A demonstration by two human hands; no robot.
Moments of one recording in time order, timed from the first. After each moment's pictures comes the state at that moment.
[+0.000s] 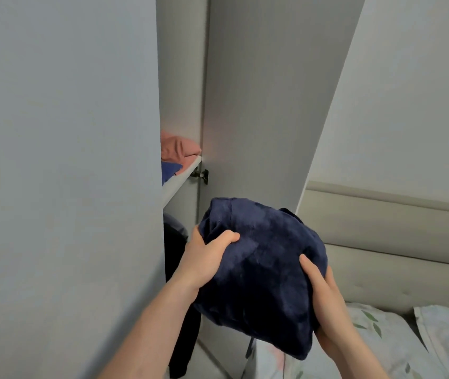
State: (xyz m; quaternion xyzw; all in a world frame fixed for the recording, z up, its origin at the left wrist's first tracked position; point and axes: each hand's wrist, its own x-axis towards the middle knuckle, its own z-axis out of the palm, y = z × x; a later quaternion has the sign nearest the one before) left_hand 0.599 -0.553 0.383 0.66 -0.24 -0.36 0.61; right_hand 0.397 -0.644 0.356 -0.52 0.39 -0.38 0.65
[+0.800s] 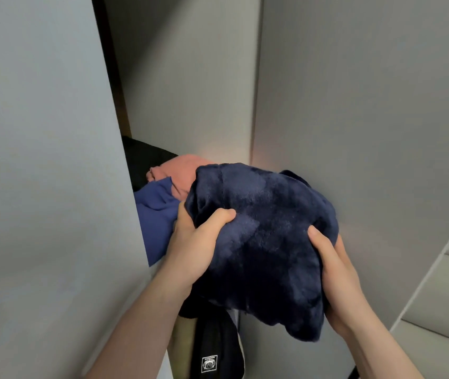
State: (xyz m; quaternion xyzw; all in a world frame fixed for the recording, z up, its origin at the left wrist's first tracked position) left_hand 0.724 -0.665 0.452 0.66 -0.16 -0.14 0.72; right_hand 0.585 -0.824 0.421 -0.59 0.21 -0.32 0.71
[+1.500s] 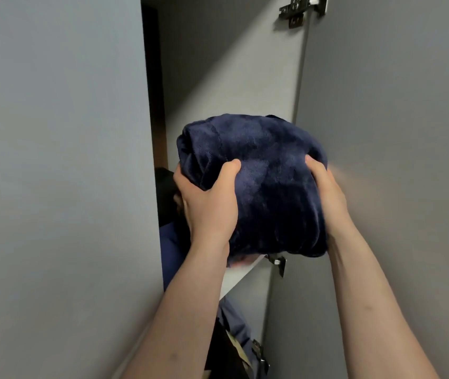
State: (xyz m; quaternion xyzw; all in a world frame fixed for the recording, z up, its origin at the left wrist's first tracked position) left_hand 0.762 -0.703 0.548 0.57 -0.06 0.11 0.82; right_hand 0.719 -0.861 0.554 -0.61 0.13 -0.33 0.71
